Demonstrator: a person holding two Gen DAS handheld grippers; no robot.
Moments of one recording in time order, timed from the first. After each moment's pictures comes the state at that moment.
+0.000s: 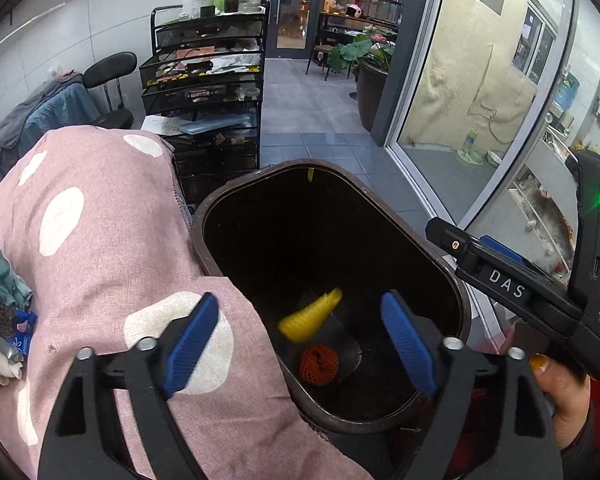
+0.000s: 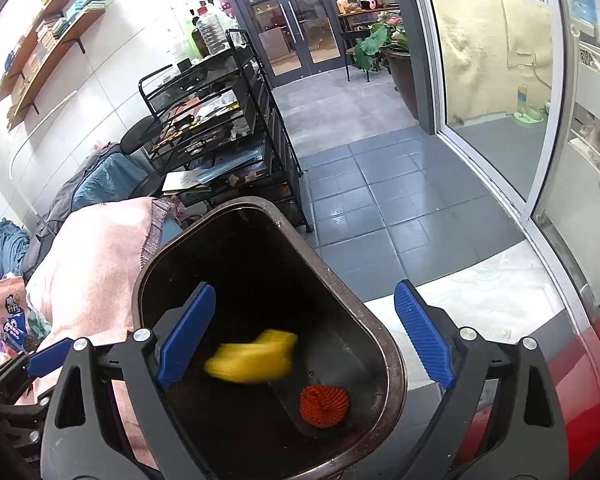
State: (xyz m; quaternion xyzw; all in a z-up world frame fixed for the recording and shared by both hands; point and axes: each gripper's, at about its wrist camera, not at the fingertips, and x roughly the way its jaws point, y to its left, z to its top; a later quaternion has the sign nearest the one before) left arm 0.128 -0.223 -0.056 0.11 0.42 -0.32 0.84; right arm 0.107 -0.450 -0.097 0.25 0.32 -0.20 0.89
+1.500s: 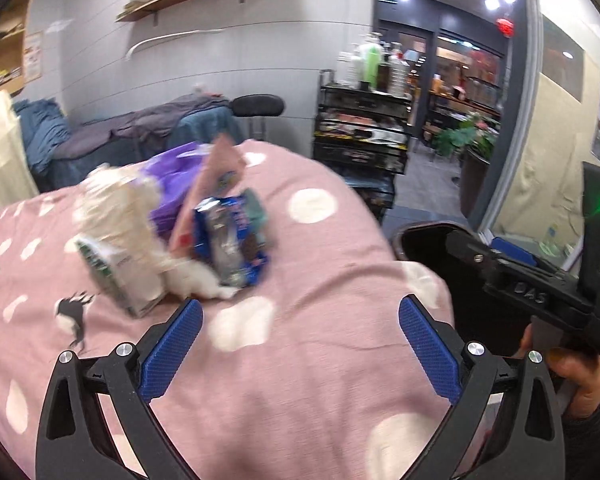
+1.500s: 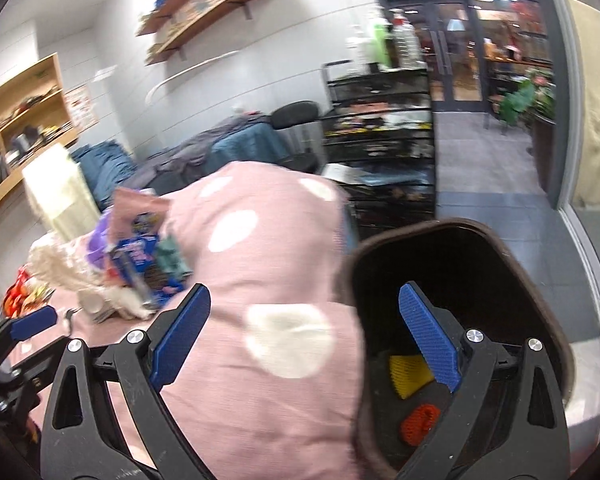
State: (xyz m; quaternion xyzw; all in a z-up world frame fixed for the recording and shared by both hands) left arm 0.074 -0.033 -0.016 0.03 0.32 -0.13 0.94; right arm 0.132 -0.274 -0.046 0.13 0.27 0.05 0.95
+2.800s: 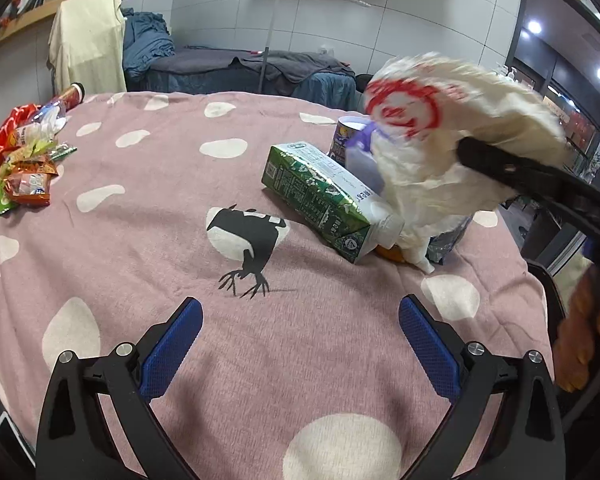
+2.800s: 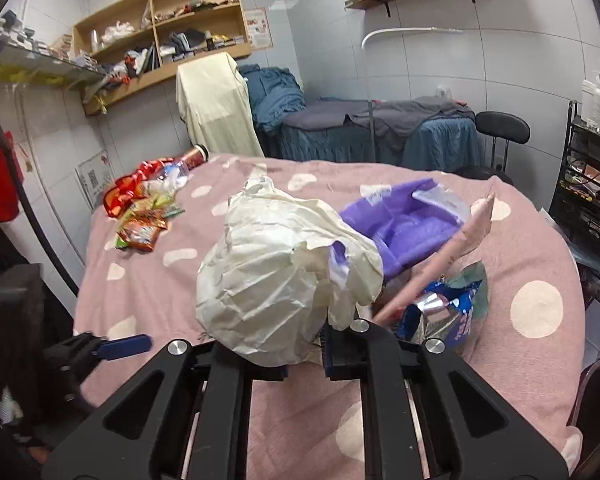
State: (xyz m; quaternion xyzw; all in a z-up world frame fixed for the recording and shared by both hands) left arm 0.080 0.132 -0.044 -0.10 0.37 0.01 0.92; right arm 0.191 -0.057 0.002 0.01 0.26 0.34 0.90
